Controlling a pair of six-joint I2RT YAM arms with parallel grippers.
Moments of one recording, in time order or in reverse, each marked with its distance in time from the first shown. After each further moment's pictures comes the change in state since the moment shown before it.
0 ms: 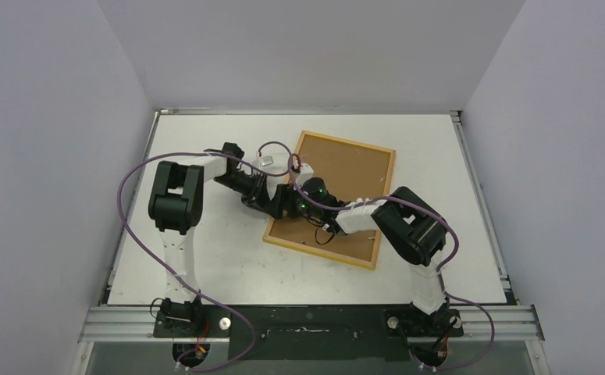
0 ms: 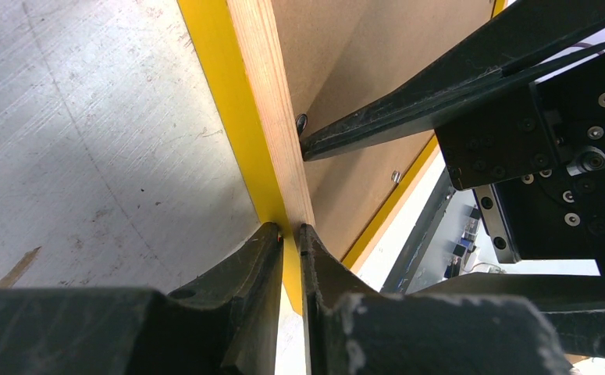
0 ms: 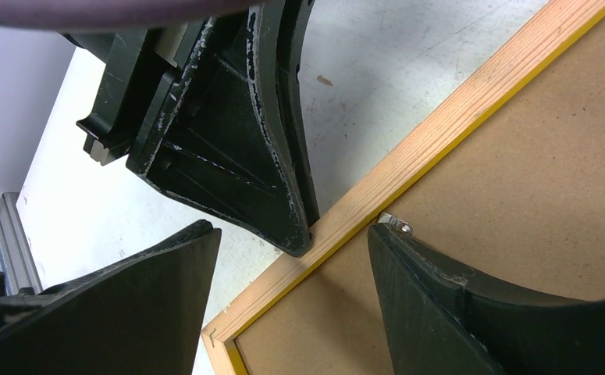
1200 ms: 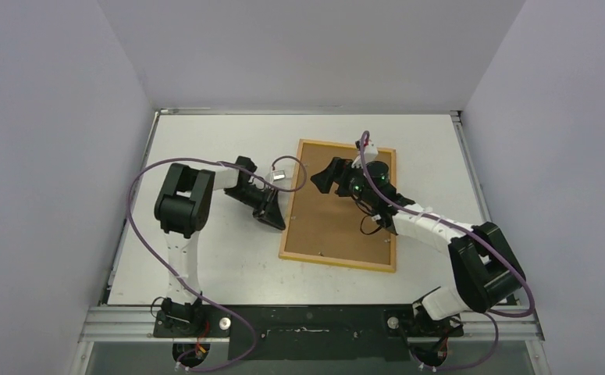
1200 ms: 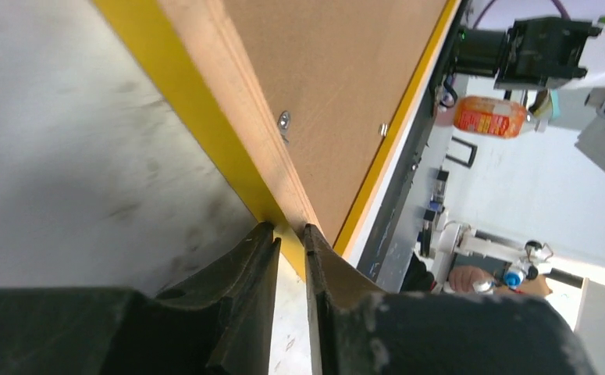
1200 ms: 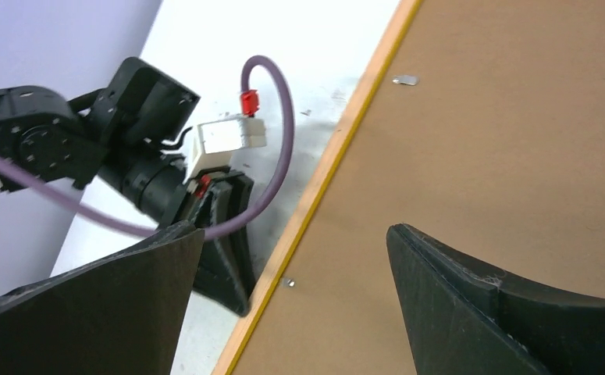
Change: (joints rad) left arm -0.073 -0.016 -0.123 0.067 0.119 -0.008; right arm -0.264 -0.528 -0.235 -0.160 0.013 -0.010
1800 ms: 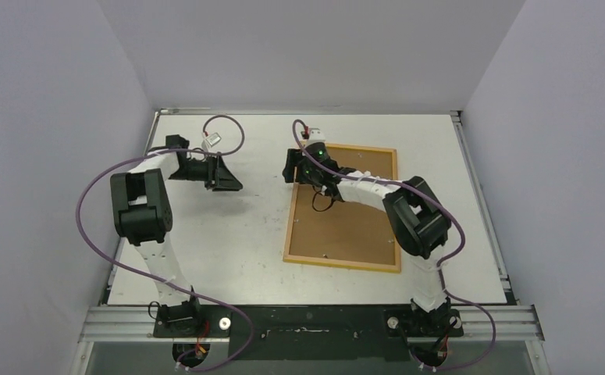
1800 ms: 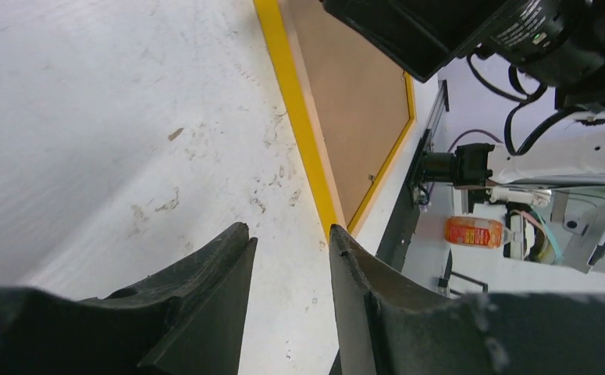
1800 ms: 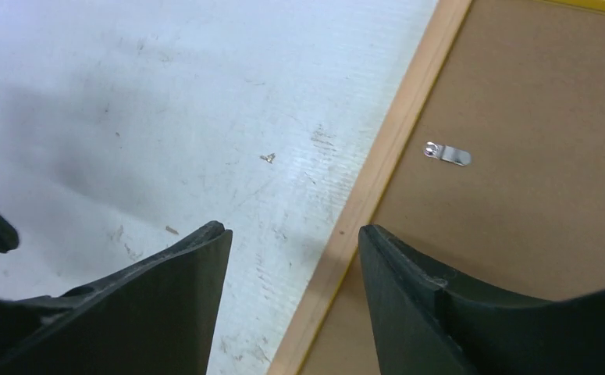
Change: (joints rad) left arm 0.365 -0.135 0.077 -0.061 0.108 0.064; right arm 0.119 0.525 0.536 -0.262 0.205 -0.106
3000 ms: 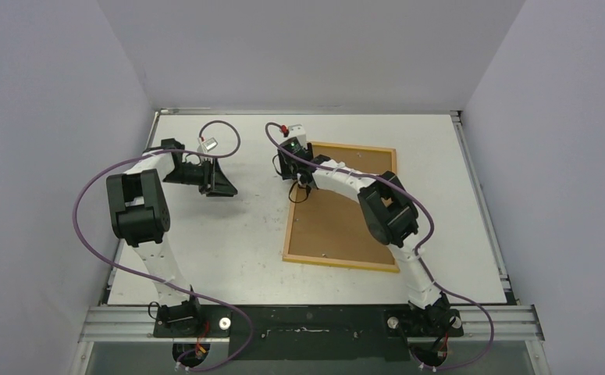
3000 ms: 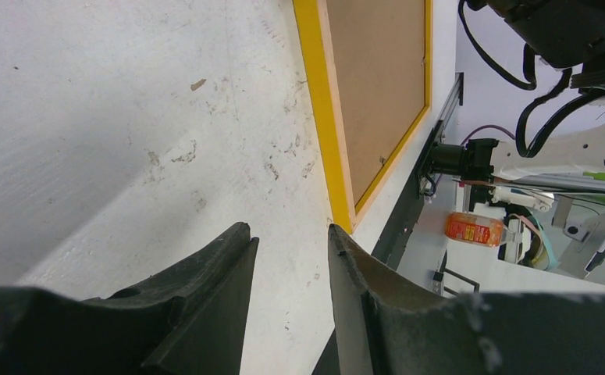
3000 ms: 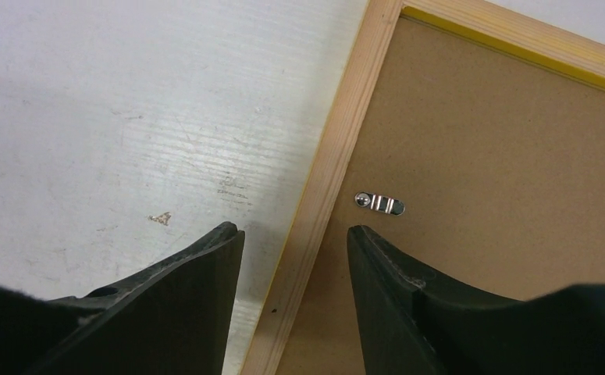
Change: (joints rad) left arm 0.064 -0.014 0.000 -0.118 -0.076 0.057; right arm 0.074 0.304 0.474 -0.390 0.320 -0.168
